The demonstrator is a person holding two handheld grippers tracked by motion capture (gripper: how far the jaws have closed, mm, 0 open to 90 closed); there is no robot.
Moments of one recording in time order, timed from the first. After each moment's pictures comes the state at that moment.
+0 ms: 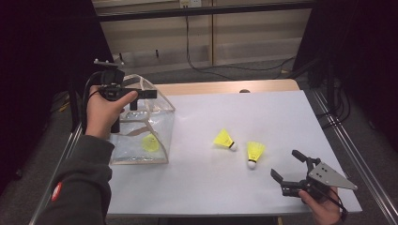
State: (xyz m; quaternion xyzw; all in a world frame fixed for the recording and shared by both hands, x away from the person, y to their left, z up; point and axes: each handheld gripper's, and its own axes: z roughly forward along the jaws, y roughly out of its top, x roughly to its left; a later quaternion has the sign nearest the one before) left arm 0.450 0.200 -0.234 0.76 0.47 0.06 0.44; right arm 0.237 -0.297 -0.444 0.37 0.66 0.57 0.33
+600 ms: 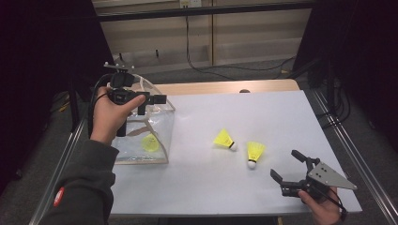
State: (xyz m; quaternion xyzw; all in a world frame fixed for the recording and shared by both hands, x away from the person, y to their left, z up) left arm 0.439 0.178 -0.236 0.78 0.44 0.04 0.45; right arm 0.237 -0.296 -0.444 0.37 0.66 0.57 0.33
